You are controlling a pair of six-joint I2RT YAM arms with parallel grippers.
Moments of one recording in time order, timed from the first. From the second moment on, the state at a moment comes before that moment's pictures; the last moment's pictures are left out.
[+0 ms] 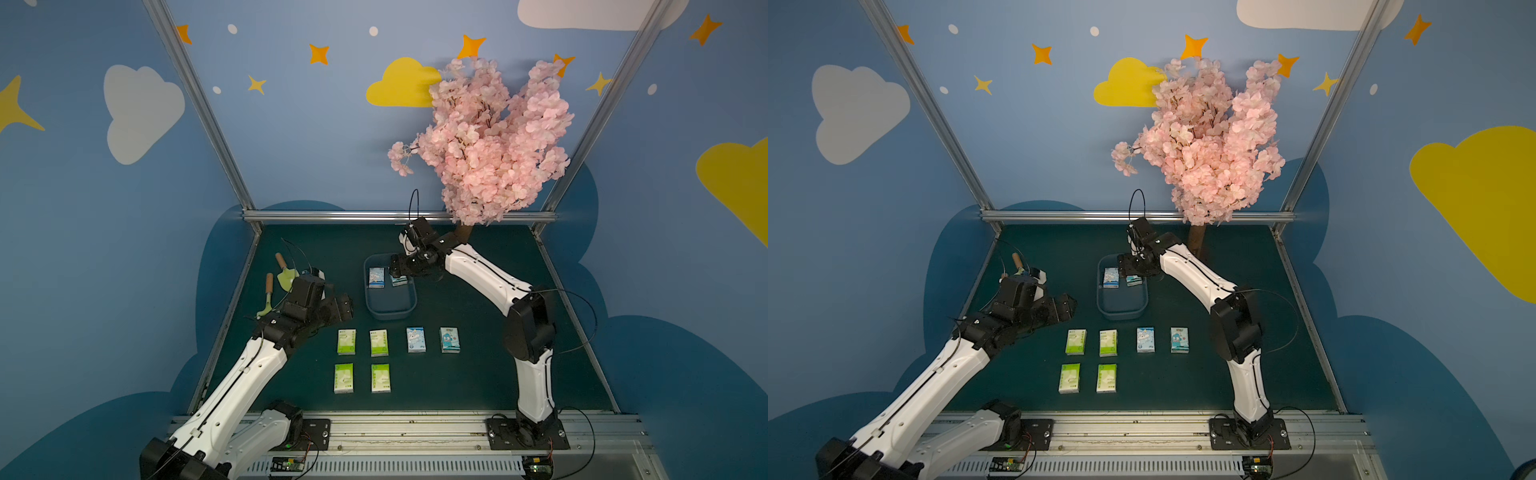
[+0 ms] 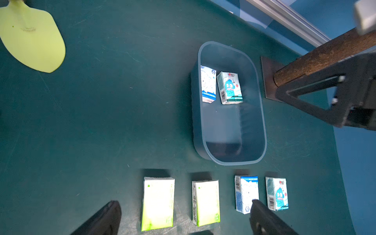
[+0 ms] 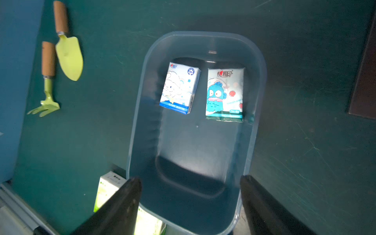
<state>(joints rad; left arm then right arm) -0.34 0.99 0.85 -0.67 0.04 -0.56 0.68 2.10 1.95 -0.87 -0.11 0.40</state>
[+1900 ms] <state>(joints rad) -0.29 1.17 0.84 -0.61 0.13 -0.54 0.70 2.56 2.40 -1.00 0.01 0.23</state>
